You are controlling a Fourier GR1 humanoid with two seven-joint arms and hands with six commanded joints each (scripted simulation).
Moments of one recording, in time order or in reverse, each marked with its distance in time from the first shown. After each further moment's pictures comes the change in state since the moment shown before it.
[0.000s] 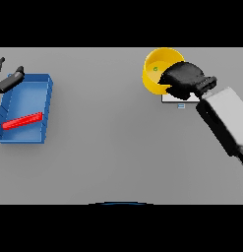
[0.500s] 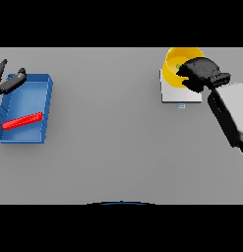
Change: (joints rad) left arm 0.006 -0.009 -0.014 -0.033 -0.005 0.010 0.062; right arm -0.072 0.016 -0.053 0.352 0.021 -0.162 -0.053
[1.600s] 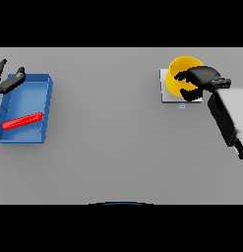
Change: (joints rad) left arm -0.003 0.003 0.006 0.014 0.004 -0.009 -0.012; right arm -0.011 0.044 -0.041 0.169 -0.052 0.020 -0.004
